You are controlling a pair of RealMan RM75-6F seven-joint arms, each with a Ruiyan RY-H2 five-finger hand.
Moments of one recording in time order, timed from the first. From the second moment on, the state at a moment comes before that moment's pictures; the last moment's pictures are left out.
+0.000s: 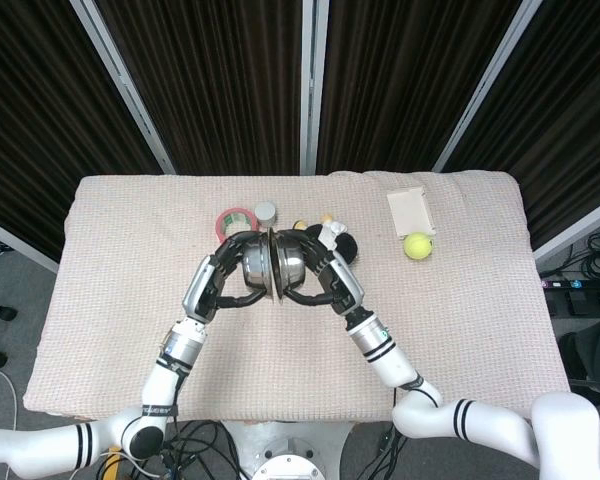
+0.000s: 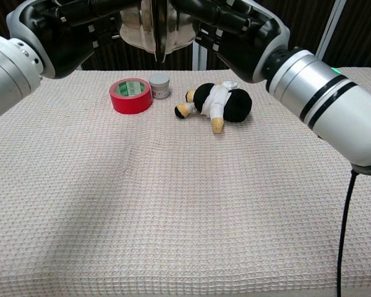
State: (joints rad) left arm -0.57 -1.71 -0.35 -1.67 1.32 1.16 -0.84; right arm 0.77 -1.81 0.31 -1.33 -1.48 1.11 1.32
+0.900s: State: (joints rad) left arm -0.45 -1.49 -0.15 -1.35 1.42 1.19 -0.45; right arm 0.49 -1.48 0.09 -1.48 -1.40 1.22 0.53
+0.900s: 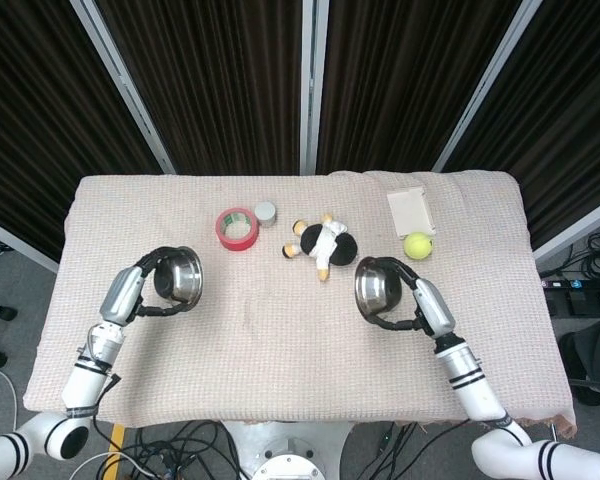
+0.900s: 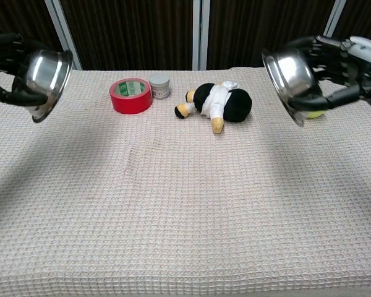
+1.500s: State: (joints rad) left arm -0.53 -1.54 -0.07 -1.15 1.42 1.03 -0.02; right arm 0.32 -1.48 0.01 -1.56 -1.17 1.22 -0.05
